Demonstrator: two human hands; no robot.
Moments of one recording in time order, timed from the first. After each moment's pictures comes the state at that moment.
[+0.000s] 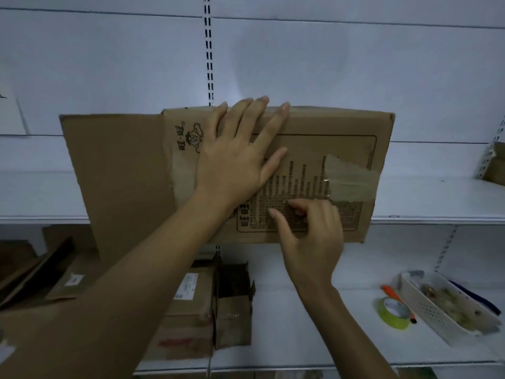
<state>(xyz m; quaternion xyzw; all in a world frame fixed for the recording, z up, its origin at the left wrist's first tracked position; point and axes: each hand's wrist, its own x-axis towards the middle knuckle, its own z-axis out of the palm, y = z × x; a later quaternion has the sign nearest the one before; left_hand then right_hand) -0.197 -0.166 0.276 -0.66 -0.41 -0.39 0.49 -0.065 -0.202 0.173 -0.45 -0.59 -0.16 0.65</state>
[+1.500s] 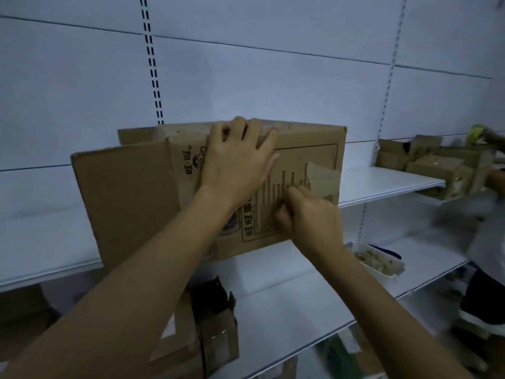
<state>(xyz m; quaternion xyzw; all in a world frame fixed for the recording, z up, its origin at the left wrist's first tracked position) -0.212 -0.161 0.295 -0.68 -0.33 -0.37 0.54 -0.081 -0.231 0.225 -0.65 -0.61 -0.25 0.36</state>
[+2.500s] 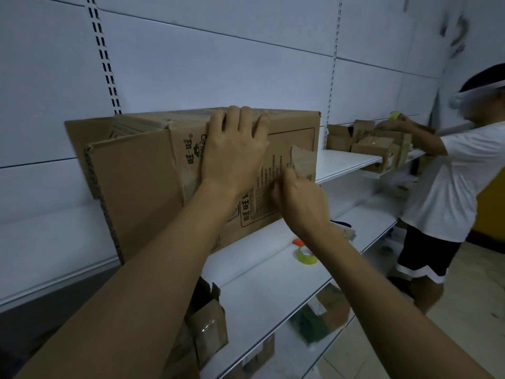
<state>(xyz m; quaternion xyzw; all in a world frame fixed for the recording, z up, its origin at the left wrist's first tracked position) -0.217 -0.164 0.286 -0.70 -0.29 -0.41 0.51 -0.098 -0.229 0.219 -0.71 -0.55 -0.28 0.35</state>
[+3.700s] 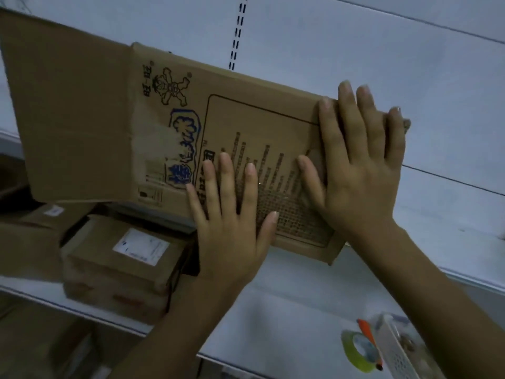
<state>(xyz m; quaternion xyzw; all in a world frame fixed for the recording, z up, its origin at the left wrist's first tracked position) -0.101 -0.176 0.148 -0.53 -0.61 -0.48 0.34 0.038 -0.145 0.265 -0.28 -0.71 -0.49 0.43</state>
